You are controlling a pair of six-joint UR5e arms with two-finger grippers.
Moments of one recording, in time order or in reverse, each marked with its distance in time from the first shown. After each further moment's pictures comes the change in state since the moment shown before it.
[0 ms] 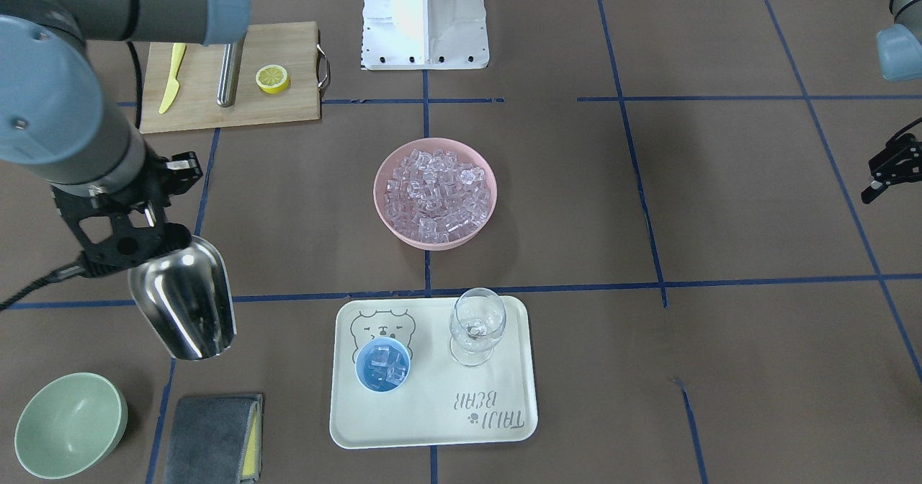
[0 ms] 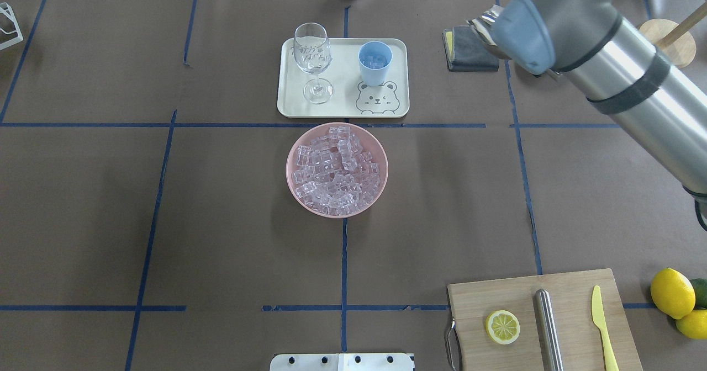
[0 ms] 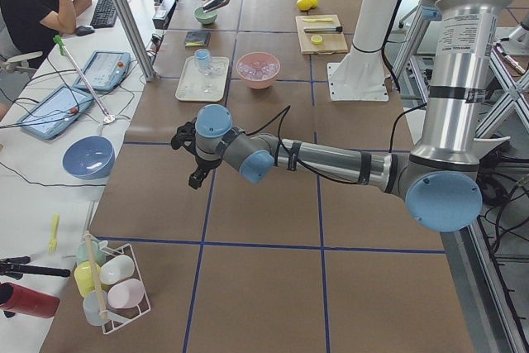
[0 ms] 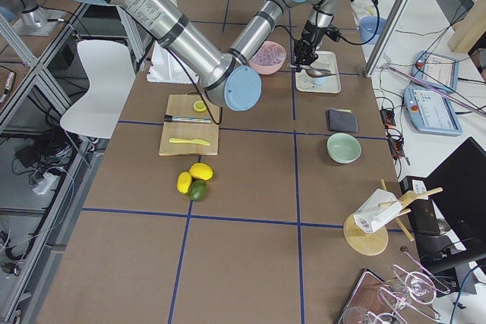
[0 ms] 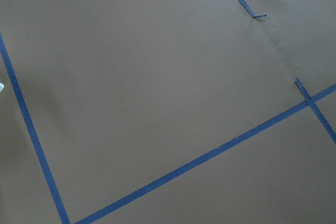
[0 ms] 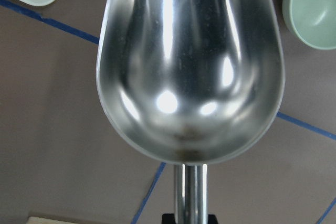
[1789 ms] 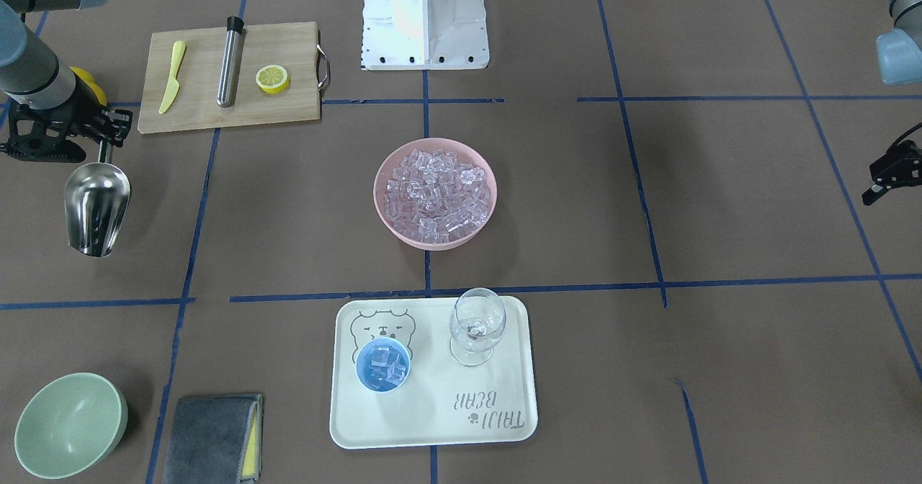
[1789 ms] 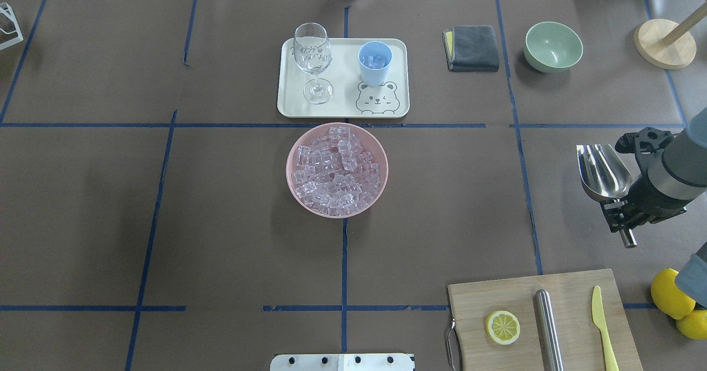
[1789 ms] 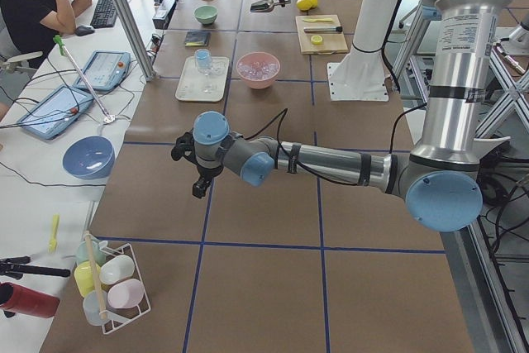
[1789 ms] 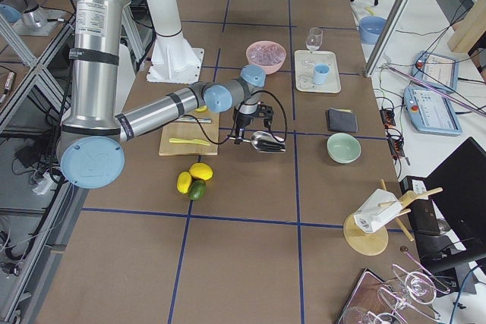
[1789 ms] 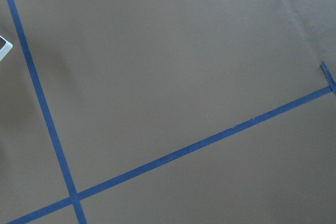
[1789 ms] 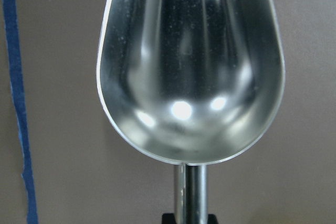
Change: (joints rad) left arm 0.003 0.005 0.026 0.050 0.001 -0.002; right arm -0.239 -0.886 0.308 0.864 0.008 0.735
